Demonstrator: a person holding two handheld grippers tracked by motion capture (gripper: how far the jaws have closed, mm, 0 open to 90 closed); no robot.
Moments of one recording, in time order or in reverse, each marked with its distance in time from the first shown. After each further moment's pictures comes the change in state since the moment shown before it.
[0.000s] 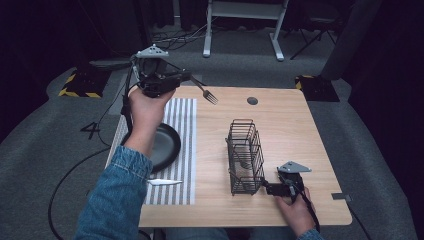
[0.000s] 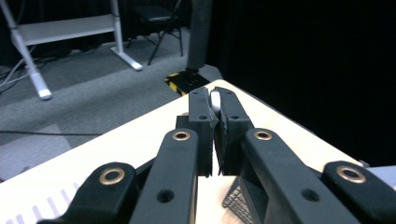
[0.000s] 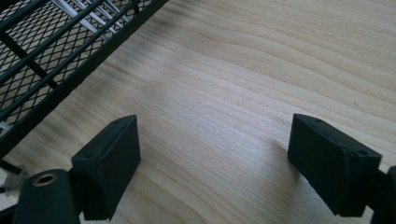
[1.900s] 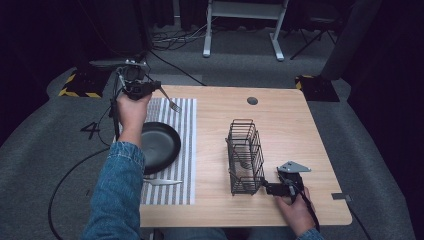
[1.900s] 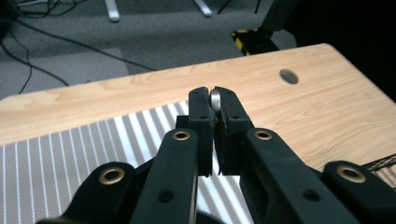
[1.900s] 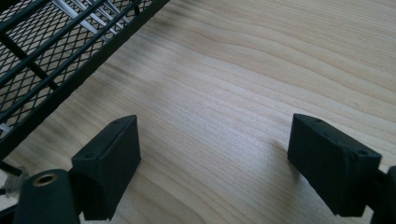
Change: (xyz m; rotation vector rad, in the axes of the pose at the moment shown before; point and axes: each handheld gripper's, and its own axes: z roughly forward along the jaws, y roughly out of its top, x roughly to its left) left arm 0.118 -0.072 0.042 0.177 0.225 -0.257; right arm 0.000 0.000 0.000 -0.001 0.001 0.000
